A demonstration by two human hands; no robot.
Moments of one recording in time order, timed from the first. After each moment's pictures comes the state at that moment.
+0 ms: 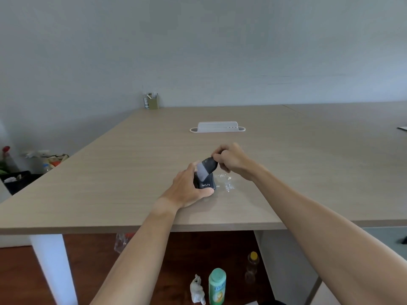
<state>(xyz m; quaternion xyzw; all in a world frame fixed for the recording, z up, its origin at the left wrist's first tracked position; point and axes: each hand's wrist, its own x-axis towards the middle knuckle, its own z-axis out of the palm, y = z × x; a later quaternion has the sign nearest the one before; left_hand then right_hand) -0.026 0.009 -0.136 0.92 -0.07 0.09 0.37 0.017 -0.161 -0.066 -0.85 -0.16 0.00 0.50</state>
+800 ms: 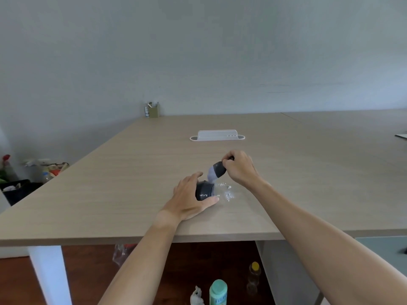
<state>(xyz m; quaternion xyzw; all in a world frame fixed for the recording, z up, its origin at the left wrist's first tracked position) -0.027 0.008 -0.142 0.93 -0.08 0.12 0.33 0.022 -0.168 -0.071 -0.87 -0.09 -0.12 0.48</state>
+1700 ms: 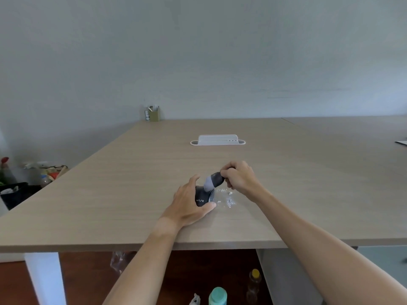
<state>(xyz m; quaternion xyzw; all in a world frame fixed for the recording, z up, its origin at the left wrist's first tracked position) -0.027 0.008 -0.139 0.92 -0.08 0.13 0.36 0.015 -0.170 -0.076 -0.86 -0.10 -0.06 0.50</state>
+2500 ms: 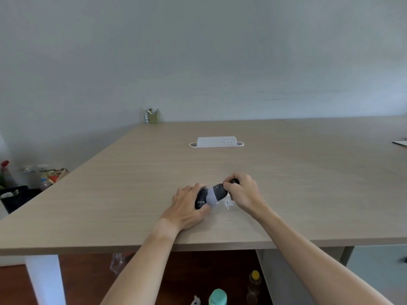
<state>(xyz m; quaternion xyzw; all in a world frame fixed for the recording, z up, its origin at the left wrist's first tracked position) -0.031 0.008 -0.142 0.95 -0.10 0.12 0.27 -0.017 -0.182 -0.093 -0.85 -0.09 -0.09 0.51</state>
